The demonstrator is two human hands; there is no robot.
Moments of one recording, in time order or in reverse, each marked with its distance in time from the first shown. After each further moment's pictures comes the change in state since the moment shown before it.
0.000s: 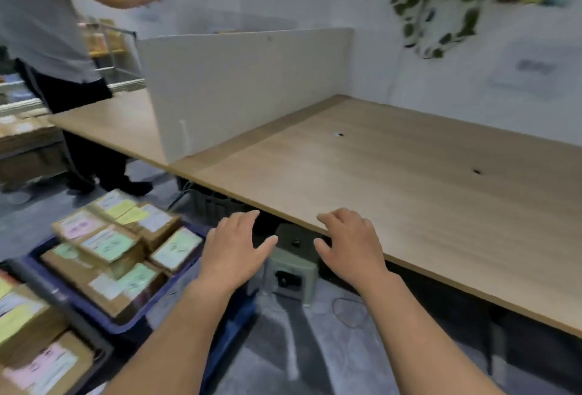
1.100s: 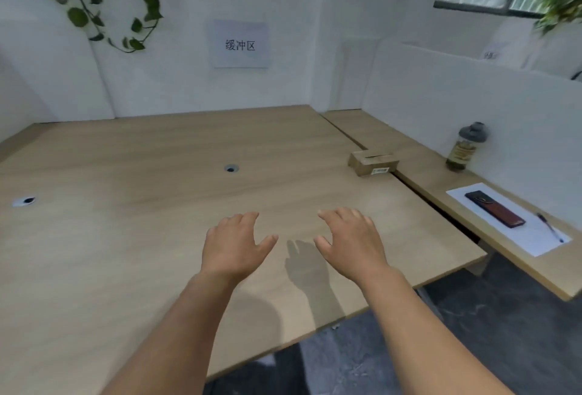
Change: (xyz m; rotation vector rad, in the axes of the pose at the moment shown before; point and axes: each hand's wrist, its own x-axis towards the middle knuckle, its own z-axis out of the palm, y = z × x) left_hand 0.164 0.501 0.228 -0.007 -0.323 0.700; right_hand -0.085 0.474 -0.097 -0.152 0.159 0.818
